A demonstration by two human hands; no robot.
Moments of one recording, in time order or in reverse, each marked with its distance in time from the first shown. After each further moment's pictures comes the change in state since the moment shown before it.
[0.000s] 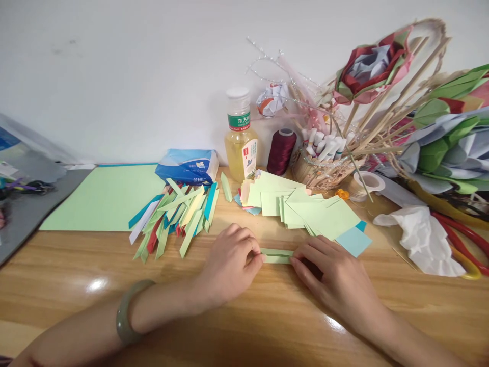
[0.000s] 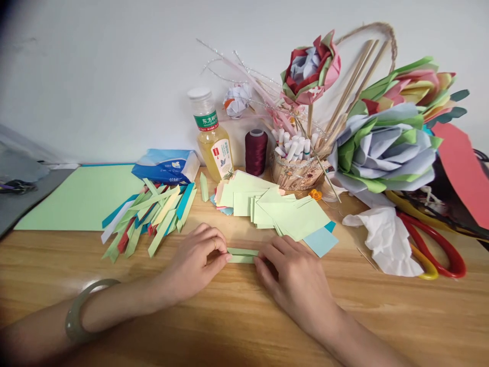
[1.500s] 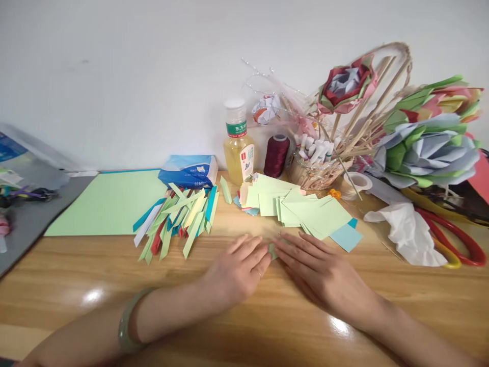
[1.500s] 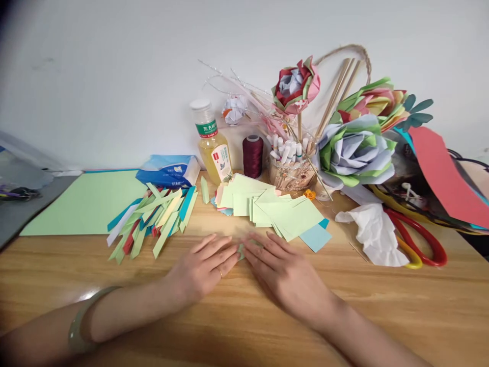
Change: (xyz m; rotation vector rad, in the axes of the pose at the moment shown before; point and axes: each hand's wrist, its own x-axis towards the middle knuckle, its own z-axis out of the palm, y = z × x) left_hand -0.016 -0.018 0.015 0.566 0.257 0.696; right_hand -0.003 0.010 0.002 -0.182 0.012 -0.478
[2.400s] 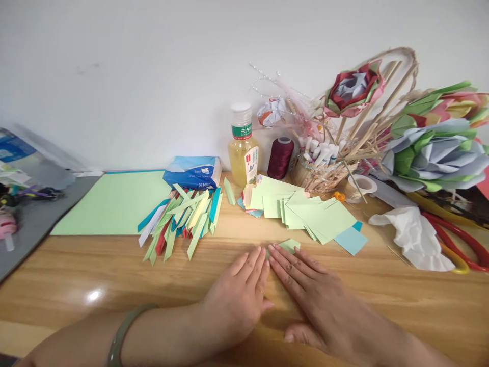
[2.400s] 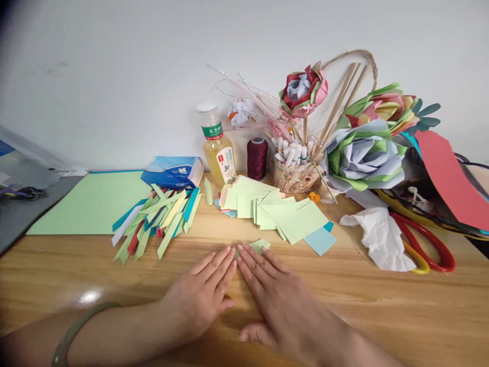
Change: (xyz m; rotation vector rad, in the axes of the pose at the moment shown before) left_hand -0.009 0.029 -0.013 0.184 -0.248 -0.101; right_hand -0.002 -0.025 0.000 -0.055 -0.188 -0.093
